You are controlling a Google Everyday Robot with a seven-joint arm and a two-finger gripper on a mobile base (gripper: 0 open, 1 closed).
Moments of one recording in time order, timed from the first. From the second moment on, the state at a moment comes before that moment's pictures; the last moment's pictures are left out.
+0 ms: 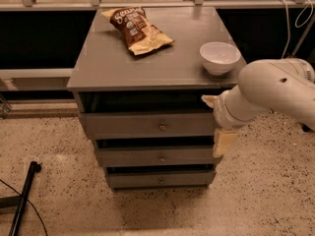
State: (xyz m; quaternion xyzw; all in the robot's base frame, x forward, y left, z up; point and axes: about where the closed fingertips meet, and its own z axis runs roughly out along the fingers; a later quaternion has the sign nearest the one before) arm 0.542 -0.159 0.751 -0.73 0.64 -0.07 0.22
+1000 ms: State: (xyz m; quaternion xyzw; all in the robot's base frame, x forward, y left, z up) arm 0.557 -0.155 0.678 -0.71 0.64 -0.10 0.28
